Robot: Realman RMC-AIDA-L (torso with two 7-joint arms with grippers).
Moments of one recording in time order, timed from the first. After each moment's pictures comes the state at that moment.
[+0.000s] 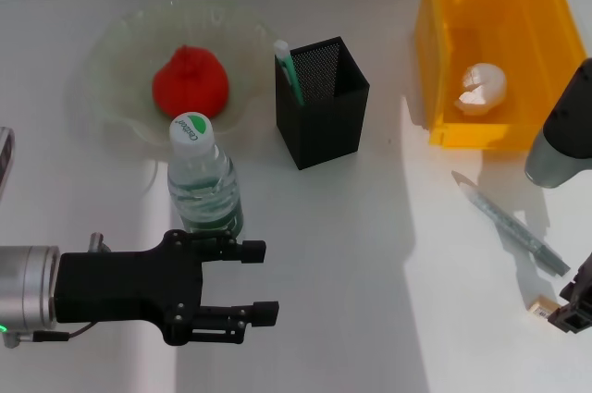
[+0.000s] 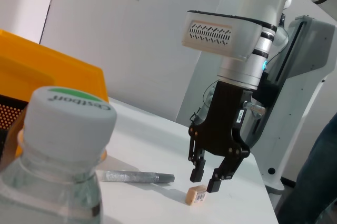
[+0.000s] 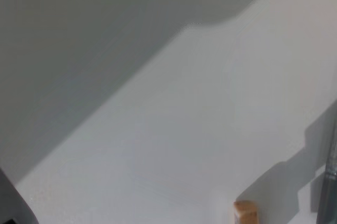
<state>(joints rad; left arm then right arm) -0.37 -2.07 0.94 0.60 1.89 1.77 -1.25 0.43 2.09 -1.49 -1.53 -2.75 -1.89 2.47</state>
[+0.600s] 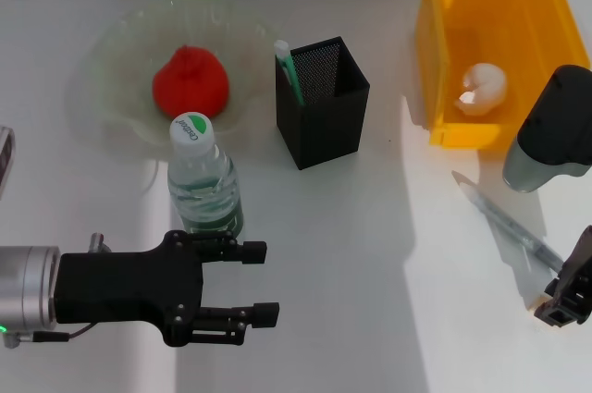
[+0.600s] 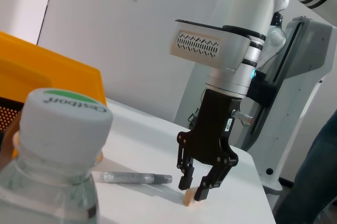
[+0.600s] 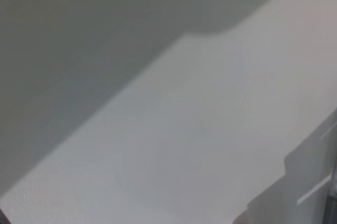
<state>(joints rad) -0.37 -2.07 0.94 0.60 1.89 1.77 -1.25 0.45 2.09 -1.54 -1.46 -2.75 -1.81 2.48</state>
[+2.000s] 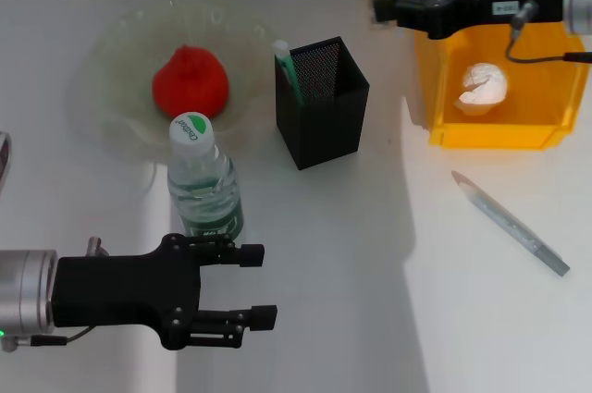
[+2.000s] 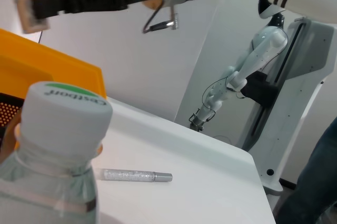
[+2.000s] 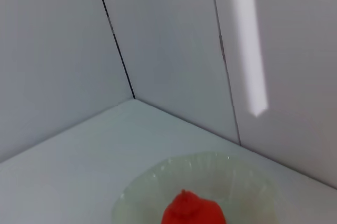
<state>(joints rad) -0.36 -2.07 0.94 0.60 1.89 1.77 -1.25 0.59 2.08 -1.02 -1.12 -1.97 -1.31 2.01</state>
